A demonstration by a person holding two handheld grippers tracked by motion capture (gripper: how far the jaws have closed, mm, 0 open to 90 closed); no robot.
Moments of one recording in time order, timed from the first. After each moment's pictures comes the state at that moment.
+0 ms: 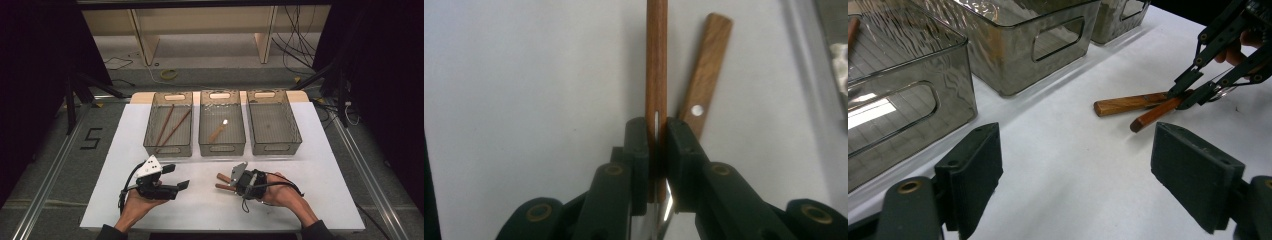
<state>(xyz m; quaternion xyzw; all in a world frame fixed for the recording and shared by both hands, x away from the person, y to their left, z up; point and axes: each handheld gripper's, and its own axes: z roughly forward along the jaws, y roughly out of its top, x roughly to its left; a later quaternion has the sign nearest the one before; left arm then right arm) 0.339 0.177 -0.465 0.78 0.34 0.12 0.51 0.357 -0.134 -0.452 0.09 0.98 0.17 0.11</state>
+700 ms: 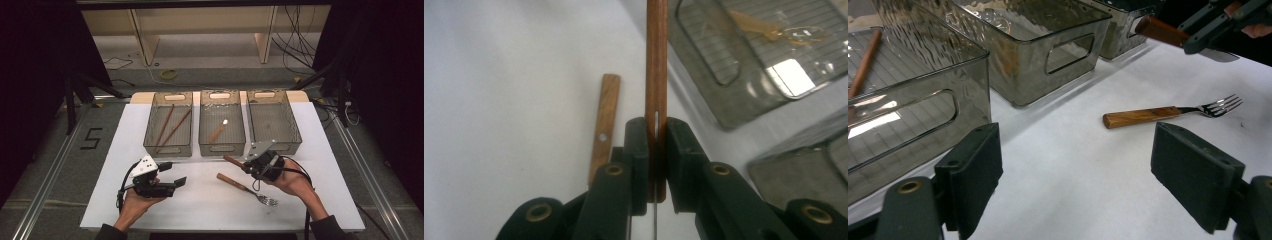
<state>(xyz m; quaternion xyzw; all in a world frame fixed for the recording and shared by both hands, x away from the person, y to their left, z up) 0.341 0.186 -0.467 0.76 0.35 0.13 0.53 0.378 -0.171 -0.406 0.18 0.93 0.28 0.15</state>
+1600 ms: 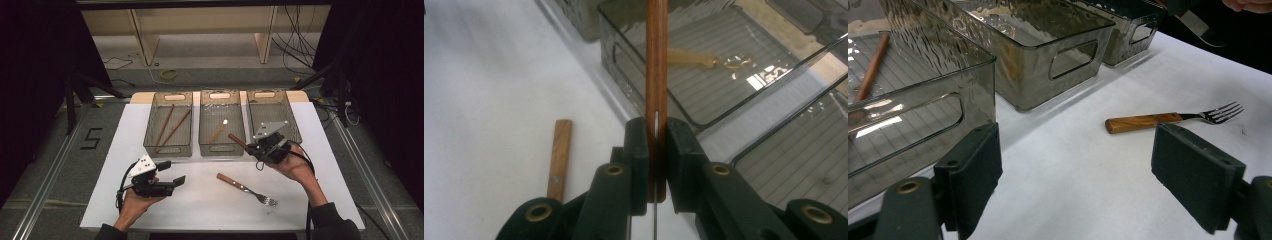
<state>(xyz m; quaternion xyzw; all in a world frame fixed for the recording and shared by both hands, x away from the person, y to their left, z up) 0.341 0.188 -0.466 0.75 0.35 0.13 0.54 0.409 -0.186 -0.383 0.24 0.90 0.33 0.17</state>
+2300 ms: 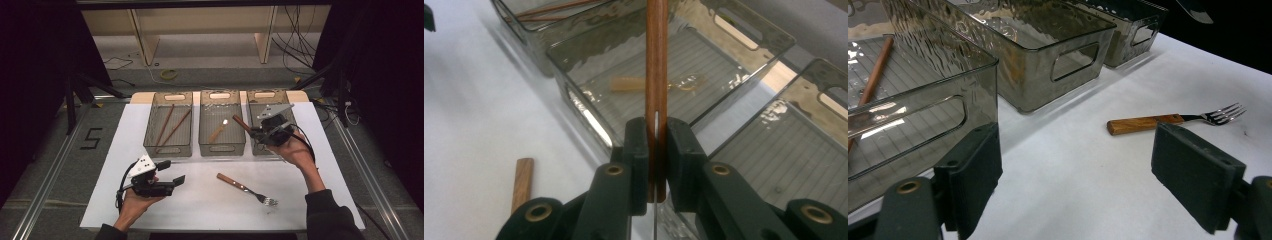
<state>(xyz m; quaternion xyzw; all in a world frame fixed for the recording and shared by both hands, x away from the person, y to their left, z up) 0.341 0.189 -0.465 0.75 0.35 0.14 0.54 0.441 -0.192 -0.359 0.29 0.87 0.35 0.19</state>
